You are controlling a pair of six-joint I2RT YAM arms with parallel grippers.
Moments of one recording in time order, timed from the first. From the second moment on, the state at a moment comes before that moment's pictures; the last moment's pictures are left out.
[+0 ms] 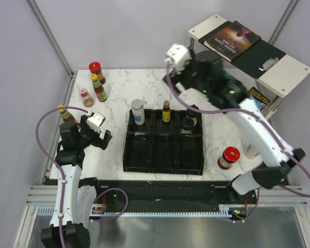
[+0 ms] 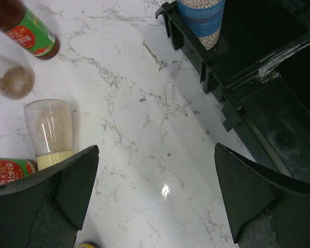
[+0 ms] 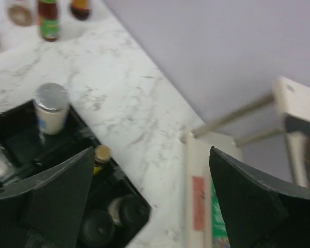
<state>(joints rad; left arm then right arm) 0.17 0.68 0.57 -0.45 0.56 0.52 0.69 1.56 1.88 -0.65 0.03 -0.42</state>
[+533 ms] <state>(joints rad) 0.18 0.64 0.57 -0.45 0.61 0.52 0.20 1.18 1.31 -1.03 0.13 -0.50</state>
